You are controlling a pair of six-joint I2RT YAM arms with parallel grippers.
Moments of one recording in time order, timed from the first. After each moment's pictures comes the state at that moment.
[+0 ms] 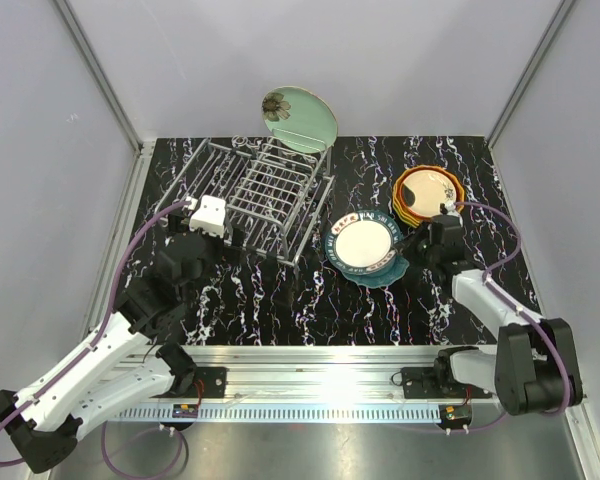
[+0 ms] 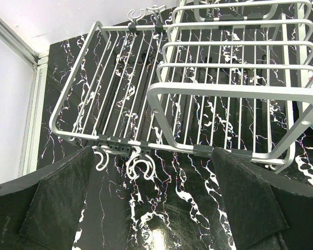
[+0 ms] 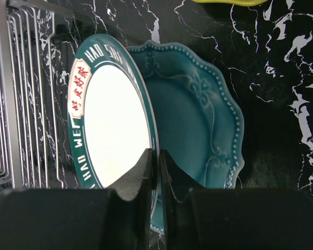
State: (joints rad) left arm -0.73 0.73 0.81 -0.38 -0.58 0.02; right arm 0.14 1.23 0.55 0.03 -0.09 0.75
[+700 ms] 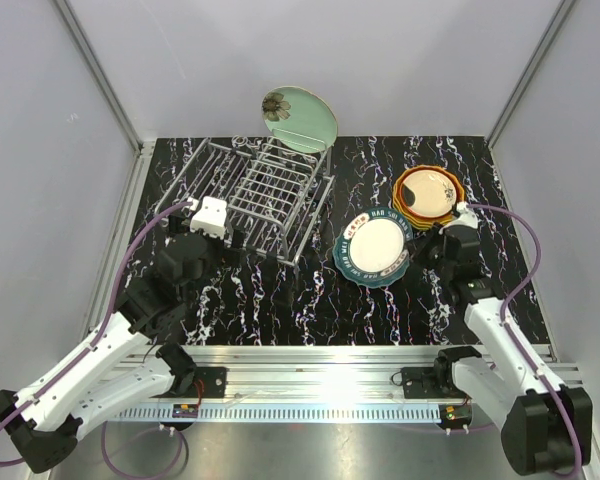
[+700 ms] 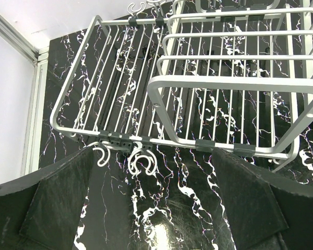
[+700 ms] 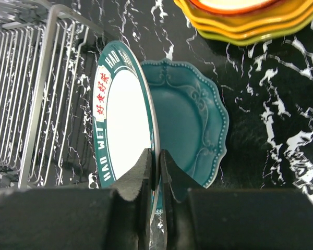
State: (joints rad) left arm -0.73 0.73 0.81 -0.40 -0.58 0.02; right arm 0.14 0.90 0.52 -0.10 -0.05 0.61
